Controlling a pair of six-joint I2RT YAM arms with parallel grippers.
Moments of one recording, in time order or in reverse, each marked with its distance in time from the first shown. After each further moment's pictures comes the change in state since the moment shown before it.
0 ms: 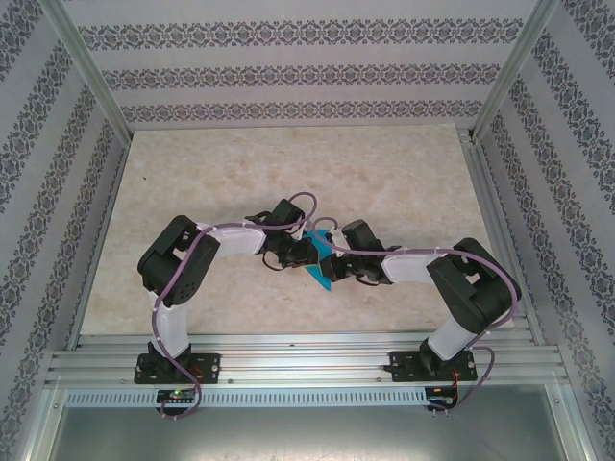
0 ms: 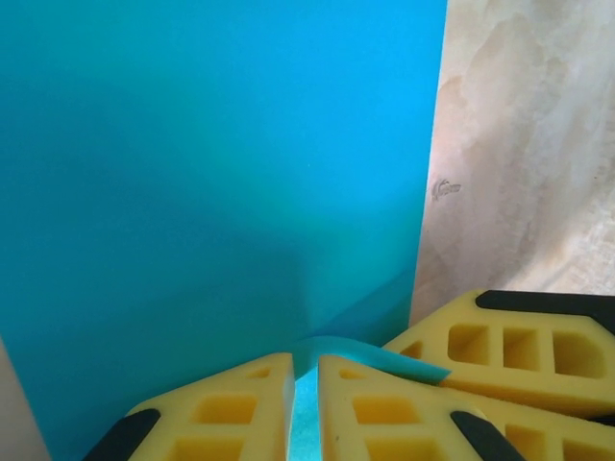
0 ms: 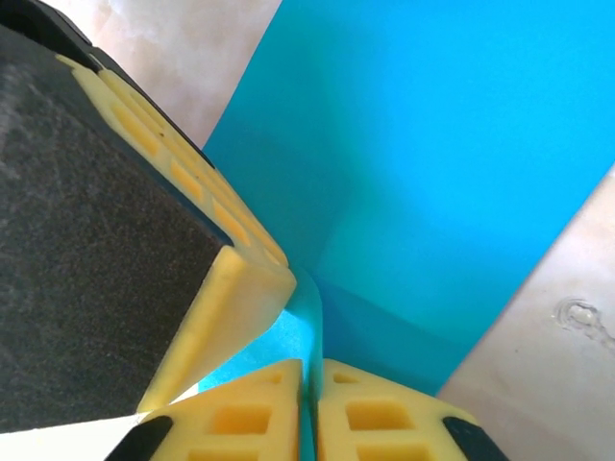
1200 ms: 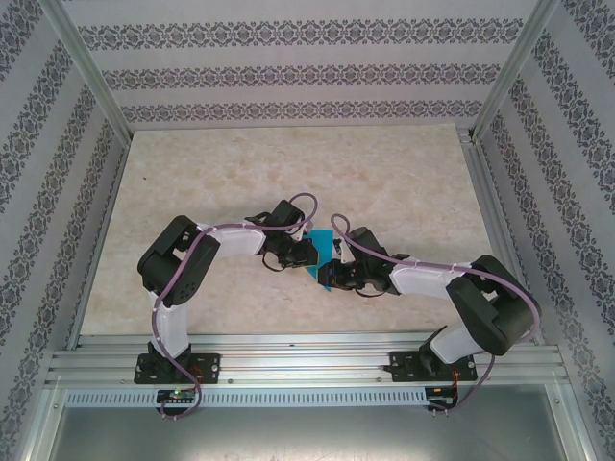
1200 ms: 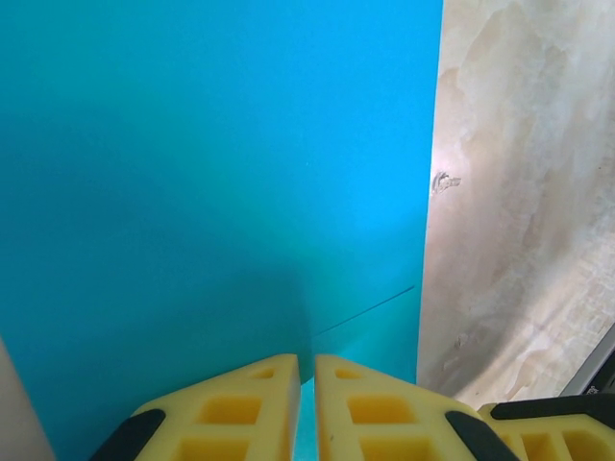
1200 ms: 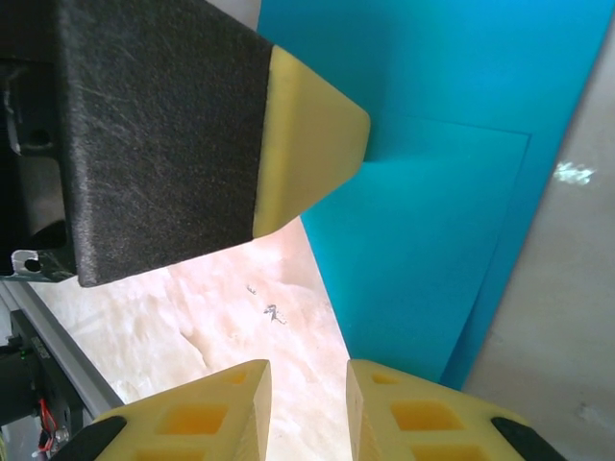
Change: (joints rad) left arm -0.001 0.000 -0.010 0.013 0.000 0.024; right arm 0.042 -0.145 -0.074 -0.054 -0.105 0.419
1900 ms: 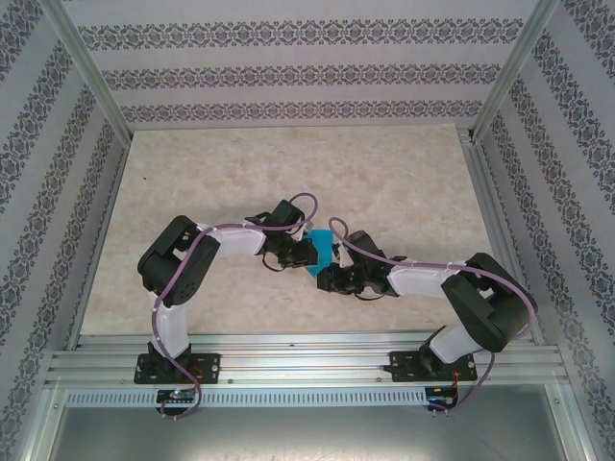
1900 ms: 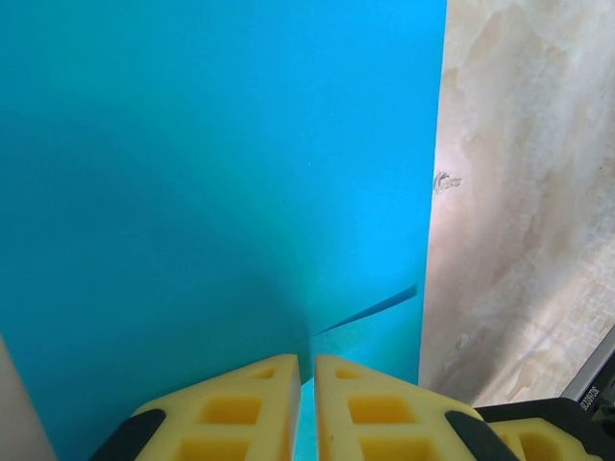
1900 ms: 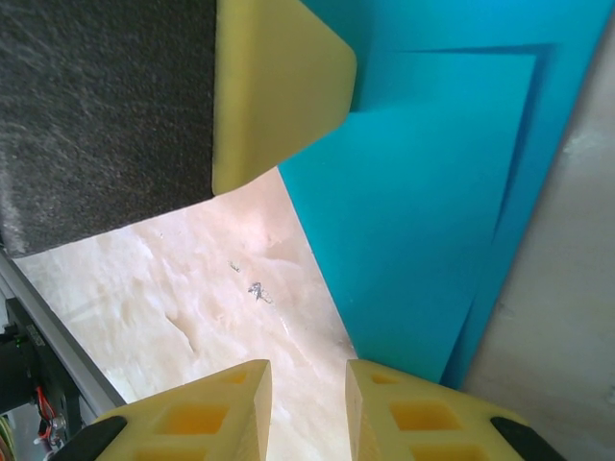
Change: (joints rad) left arm 0.000 0.000 0.001 -0.001 -0.003 0.001; right arm 0.019 0.026 -0.016 0.012 -0.014 0.022
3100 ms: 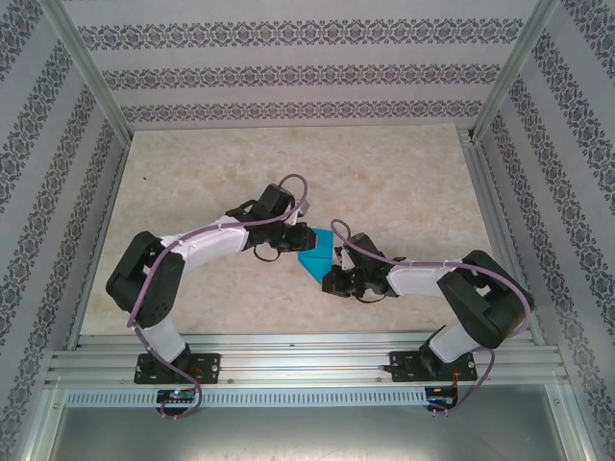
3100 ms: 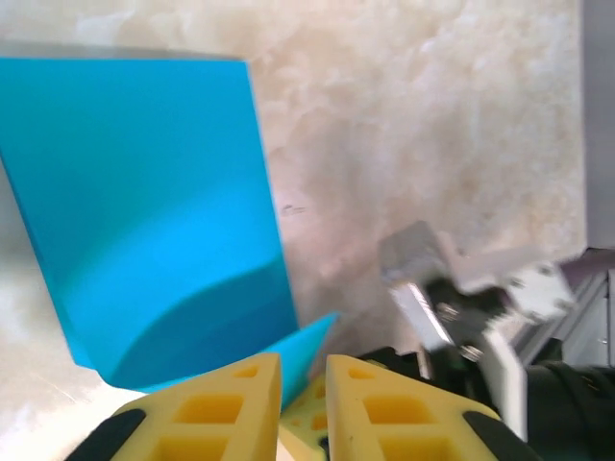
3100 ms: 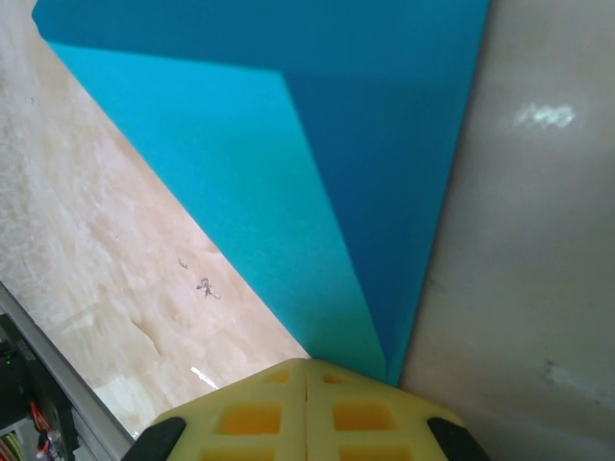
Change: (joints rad) left arm 0.021 -0.234 -0.002 -0.058 -0.026 0.053; right arm -0.010 0.029 -0.015 -0.014 0.006 0.045
